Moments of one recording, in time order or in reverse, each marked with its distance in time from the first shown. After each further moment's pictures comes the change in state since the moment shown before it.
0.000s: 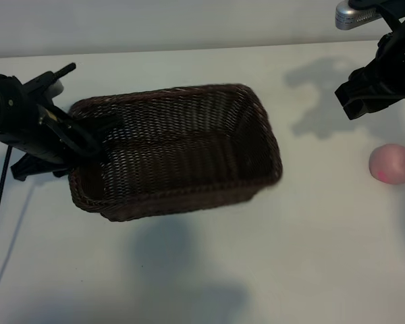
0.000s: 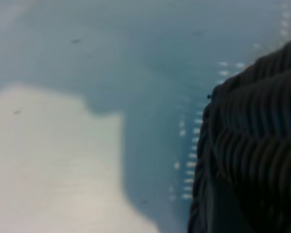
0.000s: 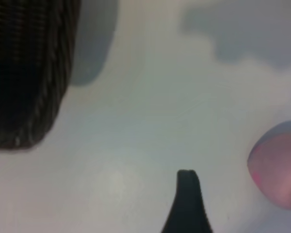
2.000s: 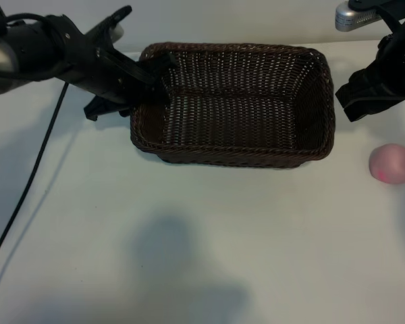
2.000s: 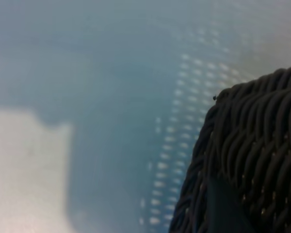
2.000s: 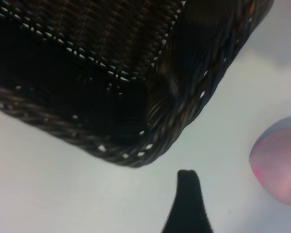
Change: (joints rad) left arm -0.046 0.357 -0.437 -0.311 0.002 0.250; right arm 0.000 0.000 0.000 0.000 0.012 0.000
